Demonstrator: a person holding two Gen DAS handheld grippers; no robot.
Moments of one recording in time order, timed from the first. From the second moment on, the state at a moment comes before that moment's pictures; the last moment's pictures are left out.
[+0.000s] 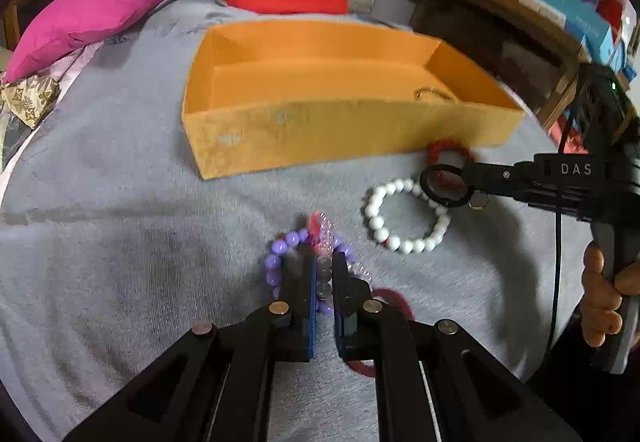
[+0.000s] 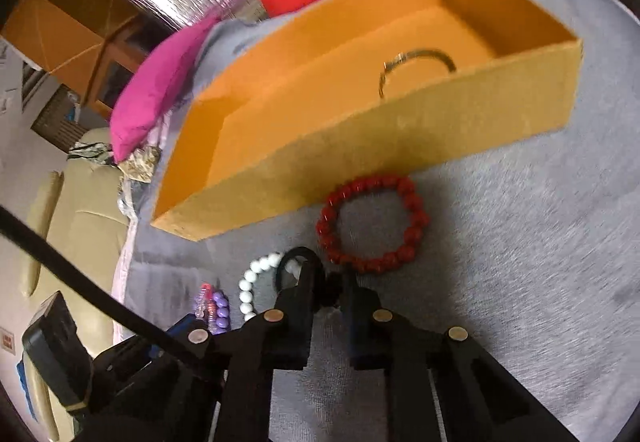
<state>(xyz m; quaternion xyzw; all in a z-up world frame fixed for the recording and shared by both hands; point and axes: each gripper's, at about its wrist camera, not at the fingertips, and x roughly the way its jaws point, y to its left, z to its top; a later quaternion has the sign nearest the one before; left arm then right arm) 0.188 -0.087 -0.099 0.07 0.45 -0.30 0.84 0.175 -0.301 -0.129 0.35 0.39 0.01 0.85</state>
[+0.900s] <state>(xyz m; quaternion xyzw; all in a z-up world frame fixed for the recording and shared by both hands) 0.197 -0.059 -0.064 0.00 0.40 -0.32 0.86 0.135 -0.340 -0.094 0.38 0.30 0.06 0.87</state>
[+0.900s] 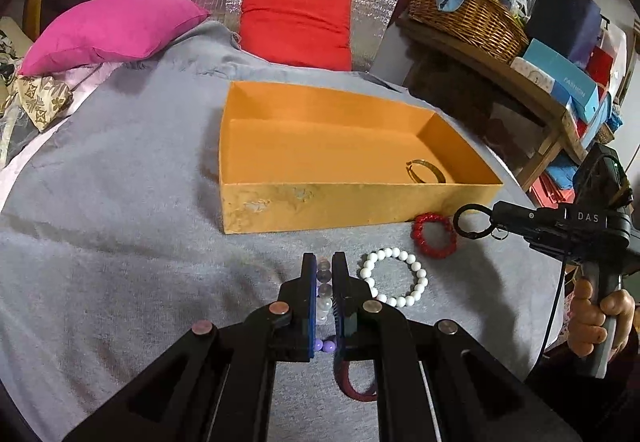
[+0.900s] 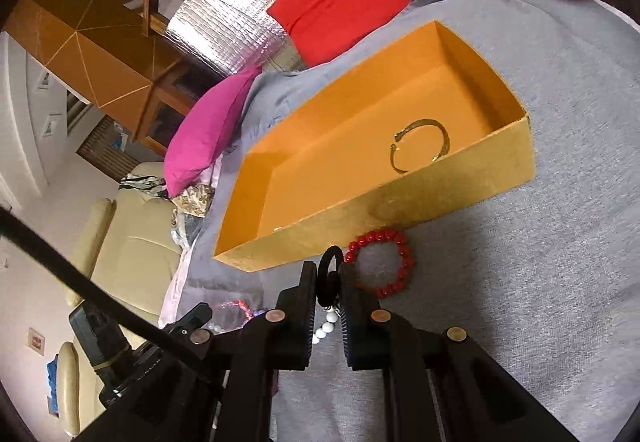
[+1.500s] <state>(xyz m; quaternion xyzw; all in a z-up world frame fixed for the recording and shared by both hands) 0.196 -0.081 -0.005 -0.03 0.30 -0.35 0.88 0.140 -0.315 -0.055 0.35 0.23 0.10 0.90</state>
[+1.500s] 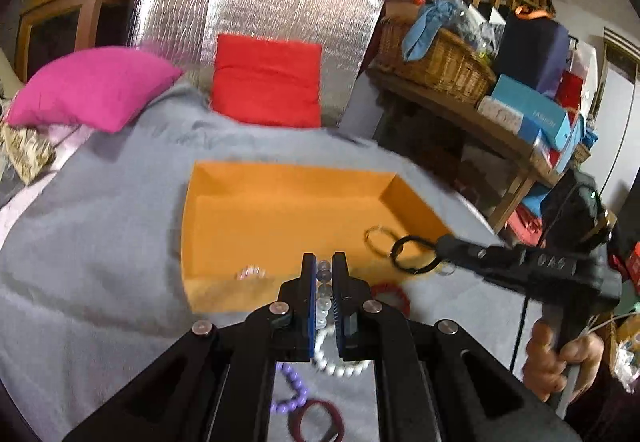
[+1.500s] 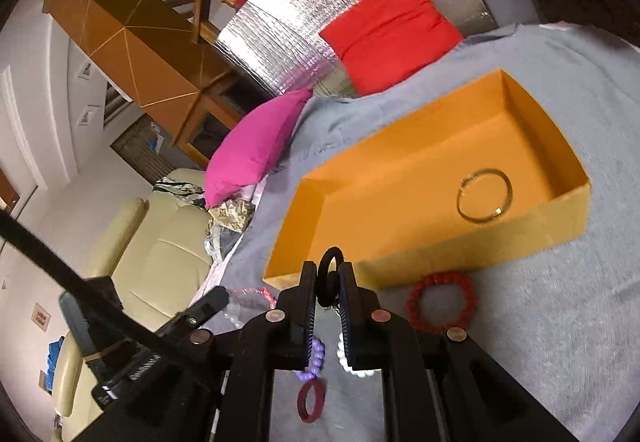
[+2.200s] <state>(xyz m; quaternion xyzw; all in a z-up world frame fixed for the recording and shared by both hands) 0.280 -0.140 -0.025 -0.01 0.34 -0.32 0.88 0.227 -0.337 -0.065 0.35 0.25 0.05 0.90</state>
